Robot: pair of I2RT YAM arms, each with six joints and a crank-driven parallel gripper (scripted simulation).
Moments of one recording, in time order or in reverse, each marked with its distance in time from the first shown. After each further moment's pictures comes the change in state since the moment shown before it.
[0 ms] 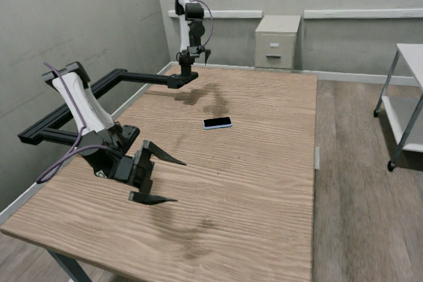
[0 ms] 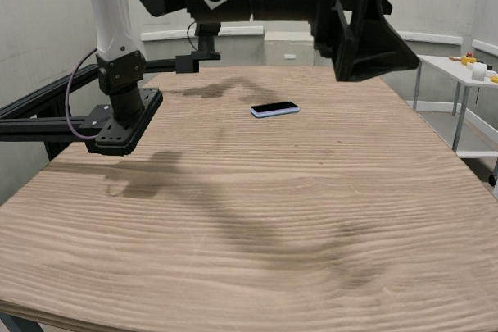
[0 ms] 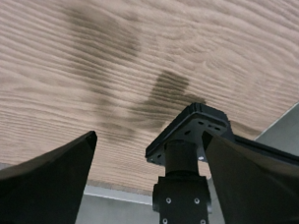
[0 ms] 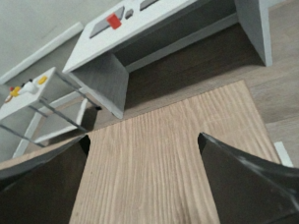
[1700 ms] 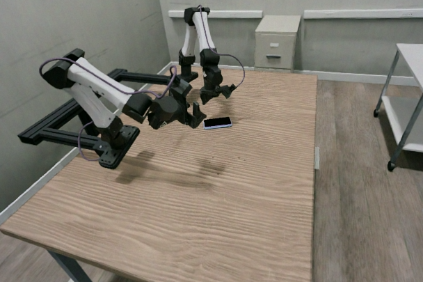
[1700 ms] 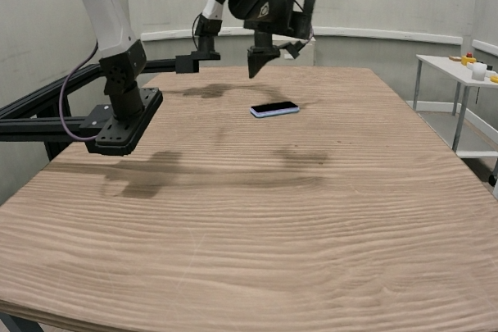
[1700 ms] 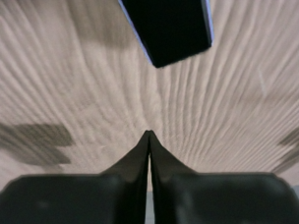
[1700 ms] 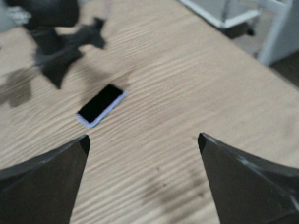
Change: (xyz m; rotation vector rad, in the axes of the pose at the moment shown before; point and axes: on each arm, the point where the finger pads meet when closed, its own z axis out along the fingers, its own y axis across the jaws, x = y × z) left arm -0.058 0.020 0.199 -0.126 0.116 -1.180; right arm 0.227 0.302 -0.085 -1.021 0.450 -0.434
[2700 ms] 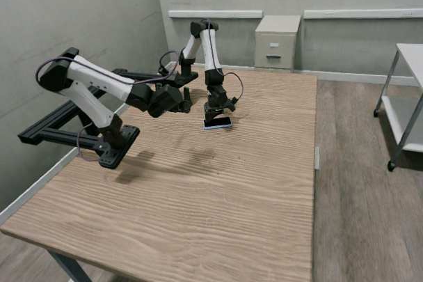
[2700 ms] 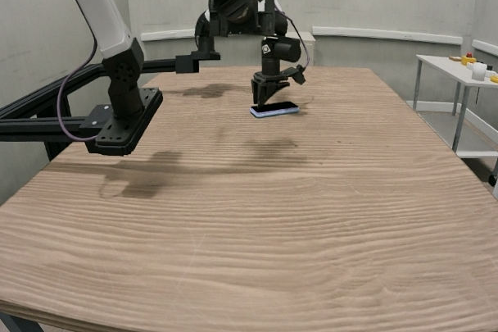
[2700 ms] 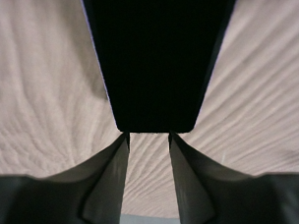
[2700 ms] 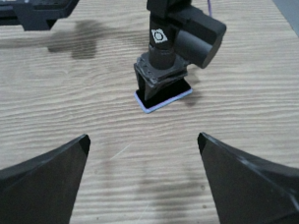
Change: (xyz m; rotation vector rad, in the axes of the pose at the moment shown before) left arm -0.017 -0.028 0.082 -0.067 0.026 -0.373; right arm 0.025 0.109 0.025 -0.355 0.097 -0.168
